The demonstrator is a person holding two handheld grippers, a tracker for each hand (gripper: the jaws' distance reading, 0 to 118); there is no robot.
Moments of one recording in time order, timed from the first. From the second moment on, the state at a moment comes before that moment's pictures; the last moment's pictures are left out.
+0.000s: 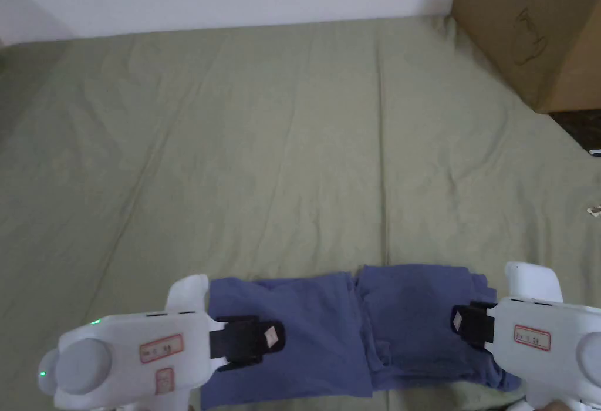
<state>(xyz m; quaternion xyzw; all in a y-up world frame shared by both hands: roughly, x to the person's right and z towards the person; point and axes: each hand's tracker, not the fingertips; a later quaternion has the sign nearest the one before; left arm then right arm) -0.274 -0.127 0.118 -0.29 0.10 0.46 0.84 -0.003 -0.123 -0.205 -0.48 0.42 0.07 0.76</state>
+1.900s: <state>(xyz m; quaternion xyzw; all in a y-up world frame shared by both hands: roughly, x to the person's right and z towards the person) -0.352 -0.058 0.170 -0.31 0.16 0.47 0.81 -0.049 -0.120 -0.197 -0.49 0.45 0.11 0.74</state>
